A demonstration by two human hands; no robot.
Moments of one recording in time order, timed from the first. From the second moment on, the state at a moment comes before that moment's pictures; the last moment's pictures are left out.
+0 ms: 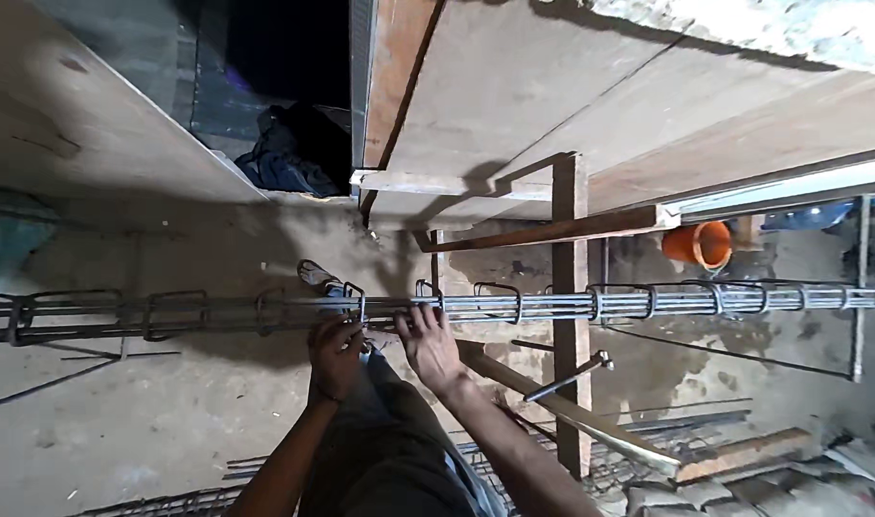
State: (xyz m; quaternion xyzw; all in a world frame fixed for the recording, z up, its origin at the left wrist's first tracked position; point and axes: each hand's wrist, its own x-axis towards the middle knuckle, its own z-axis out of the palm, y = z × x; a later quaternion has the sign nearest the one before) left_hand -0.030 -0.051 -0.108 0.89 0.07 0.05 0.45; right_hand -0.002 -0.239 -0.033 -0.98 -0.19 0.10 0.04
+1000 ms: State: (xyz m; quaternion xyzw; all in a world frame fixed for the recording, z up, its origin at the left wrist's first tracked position) left_hand -0.037 -0.042 -0.125 0.88 0.04 0.11 0.46; right_hand -0.076 -0.164 -0.106 -0.95 0.07 0.16 0.26
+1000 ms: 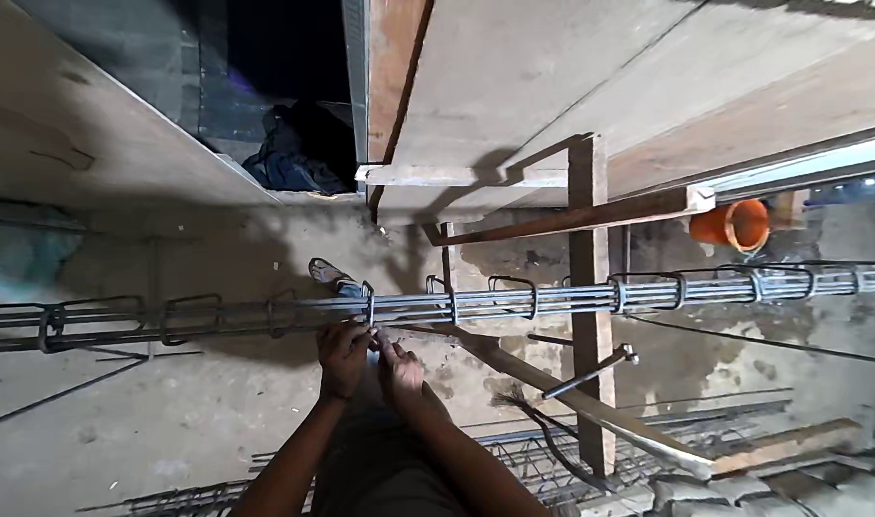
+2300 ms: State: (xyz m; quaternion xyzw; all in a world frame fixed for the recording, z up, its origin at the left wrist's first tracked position) left_hand -0.039 -0.044 -0.103 0.91 -0.04 0.08 0.41; right_hand -0.088 -0.275 0.038 -0.70 0.31 0.29 0.57
